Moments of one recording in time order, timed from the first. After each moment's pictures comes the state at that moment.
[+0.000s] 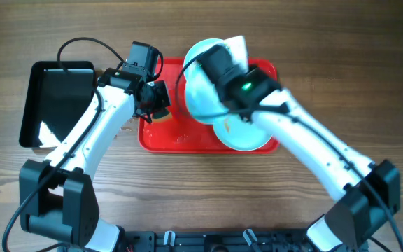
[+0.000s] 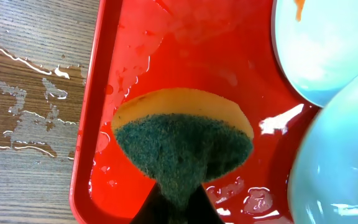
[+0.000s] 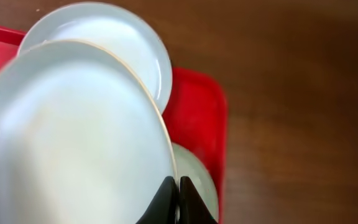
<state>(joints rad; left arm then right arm) -0.29 1.69 1.27 -0.84 0.04 -0.52 0.62 1.73 1.53 -0.89 0.50 0.34</state>
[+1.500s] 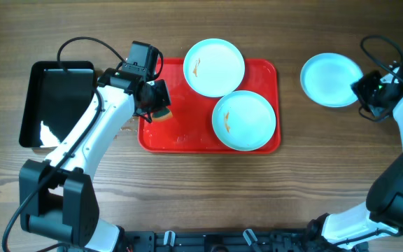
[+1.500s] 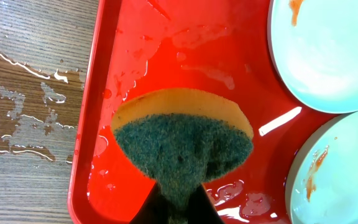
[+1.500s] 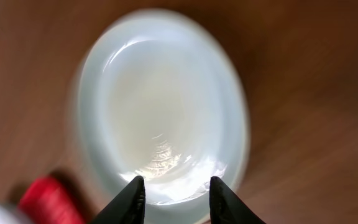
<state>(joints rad) -0.28 1.69 1.27 -0.83 0.04 -0.52 -0.47 1.75 1.18 -0.50 -0.33 0.47</state>
